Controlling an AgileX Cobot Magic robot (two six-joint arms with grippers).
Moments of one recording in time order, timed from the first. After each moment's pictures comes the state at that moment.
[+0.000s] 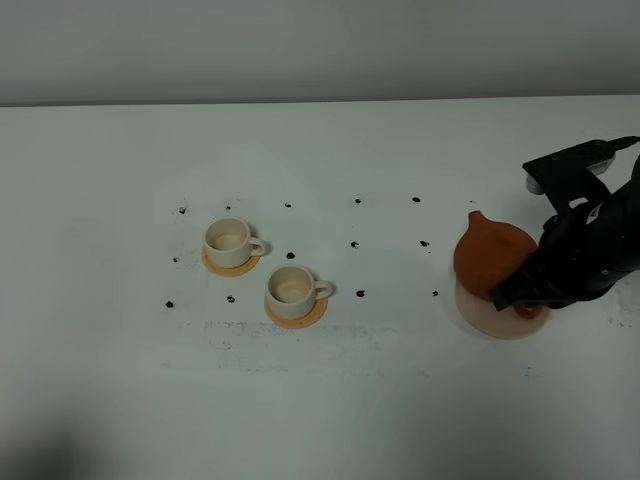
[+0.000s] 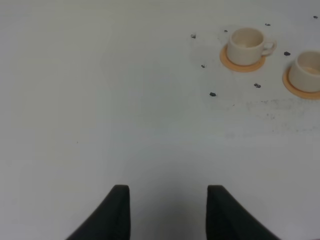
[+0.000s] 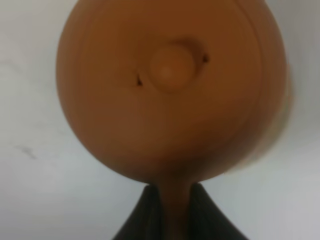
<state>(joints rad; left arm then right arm) 0.01 -0.01 -0.51 -0.07 1.04 0.14 0.27 1.59 -0.92 0.16 0.71 -0.30</state>
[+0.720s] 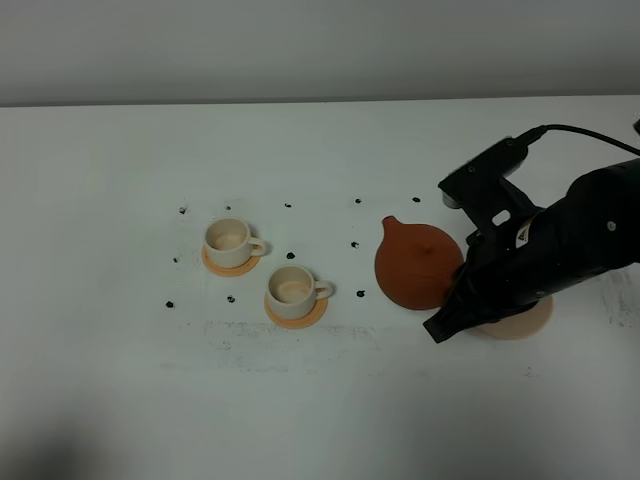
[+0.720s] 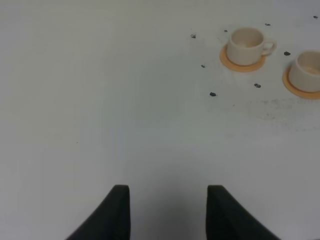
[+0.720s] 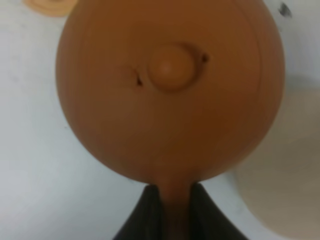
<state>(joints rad) 0.01 -0.01 -0.51 -0.07 1.04 0.14 0.50 1.55 -0.92 0.14 0.64 -0.30</state>
